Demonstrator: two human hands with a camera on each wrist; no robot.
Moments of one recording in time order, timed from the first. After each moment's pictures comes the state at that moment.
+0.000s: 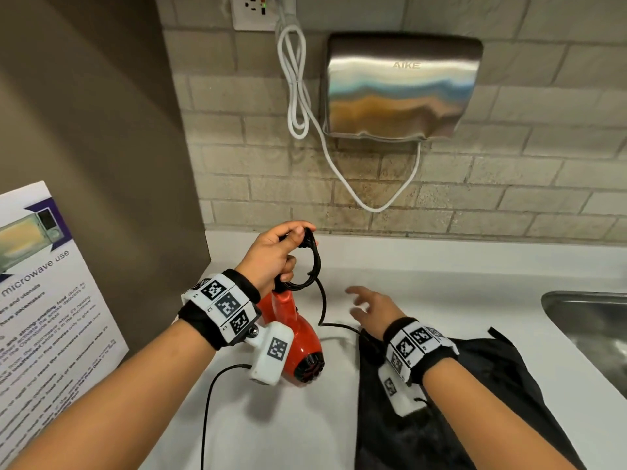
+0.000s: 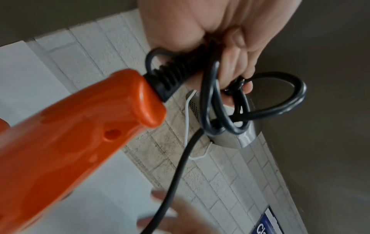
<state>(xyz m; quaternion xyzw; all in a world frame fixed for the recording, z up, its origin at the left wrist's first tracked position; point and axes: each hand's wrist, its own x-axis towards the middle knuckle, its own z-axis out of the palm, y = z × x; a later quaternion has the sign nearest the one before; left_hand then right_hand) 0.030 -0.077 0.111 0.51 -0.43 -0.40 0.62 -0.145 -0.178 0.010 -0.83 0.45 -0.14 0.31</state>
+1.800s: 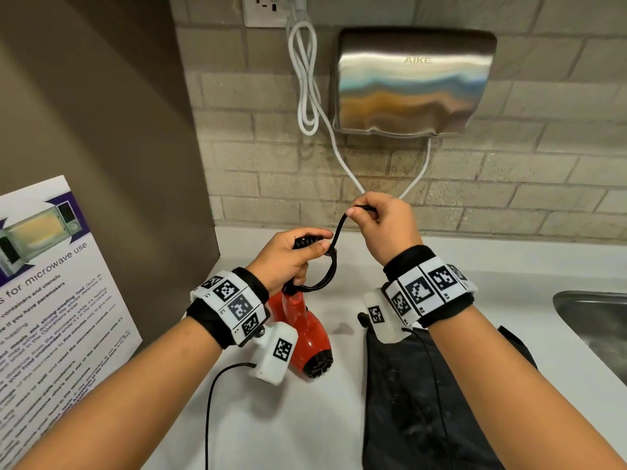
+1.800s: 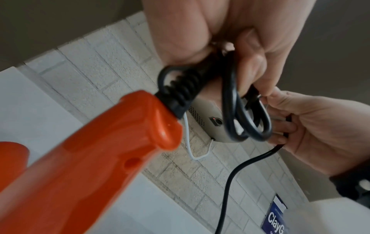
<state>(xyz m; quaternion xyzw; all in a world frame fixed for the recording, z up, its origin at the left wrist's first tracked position) 0.026 -0.067 0.112 0.54 -0.48 -0.41 0.56 -0.112 -0.152 0.146 -0.80 0.32 -0.46 0.23</state>
